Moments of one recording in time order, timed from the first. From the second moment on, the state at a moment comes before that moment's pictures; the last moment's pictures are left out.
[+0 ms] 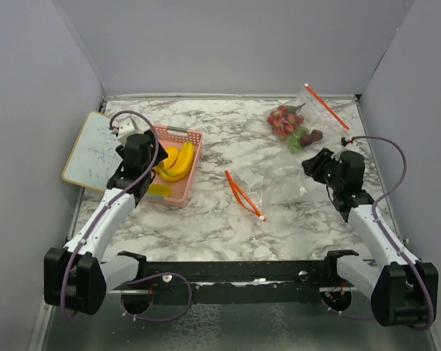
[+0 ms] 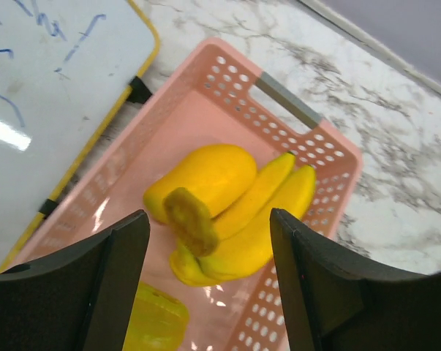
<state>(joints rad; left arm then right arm) -0.21 1.15 0.79 -0.13 -0.36 -0.56 0.04 0.99 0.52 0.05 -0.12 0.48</state>
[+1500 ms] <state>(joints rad) -0.53 1.24 0.79 -0.06 -0.32 -0.63 0.42 1.69 1.20 0.02 -0.14 0.39</state>
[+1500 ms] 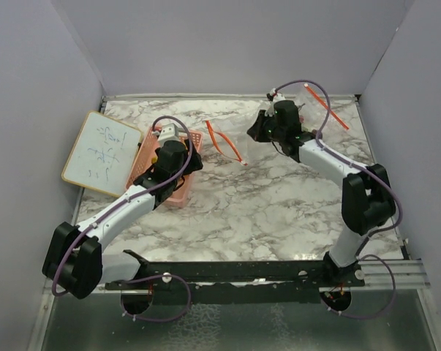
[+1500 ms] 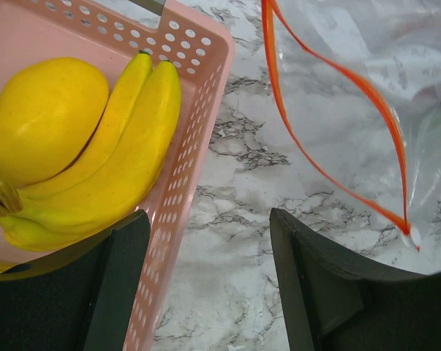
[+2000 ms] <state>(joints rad) -0.53 1.22 0.74 -0.02 -0.33 -0.63 0.22 1.91 1.42 0.06 -0.14 0.42</state>
